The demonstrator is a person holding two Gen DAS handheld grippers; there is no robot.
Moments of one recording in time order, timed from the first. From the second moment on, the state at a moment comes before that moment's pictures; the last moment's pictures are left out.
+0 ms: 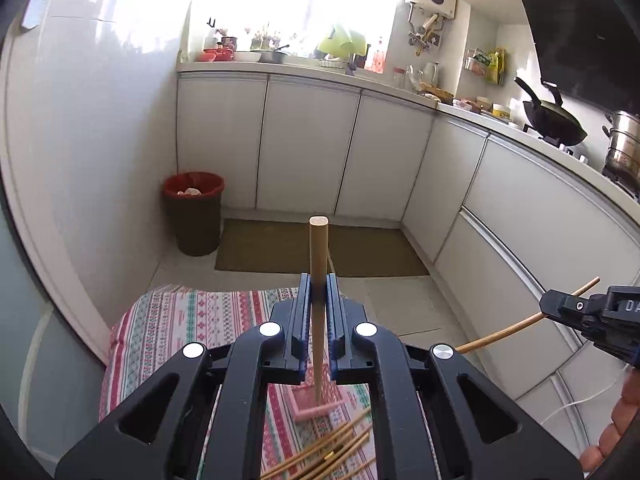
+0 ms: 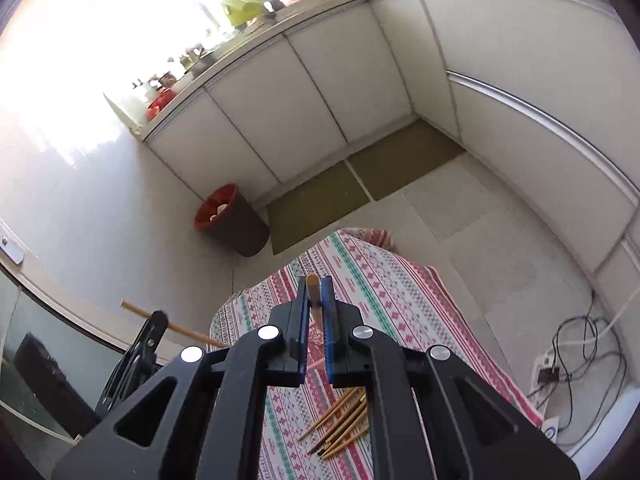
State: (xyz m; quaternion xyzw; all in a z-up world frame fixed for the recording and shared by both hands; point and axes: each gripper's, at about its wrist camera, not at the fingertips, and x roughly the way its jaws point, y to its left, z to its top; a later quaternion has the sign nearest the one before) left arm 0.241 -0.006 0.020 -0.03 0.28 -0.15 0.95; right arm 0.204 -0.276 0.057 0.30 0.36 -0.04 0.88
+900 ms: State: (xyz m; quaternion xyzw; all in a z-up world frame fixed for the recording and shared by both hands) left arm 0.234 0.062 -0.035 -0.08 0.31 -0.09 0.94; right arm 0.294 -0.185 -0.032 0.20 0.41 0.01 0.89
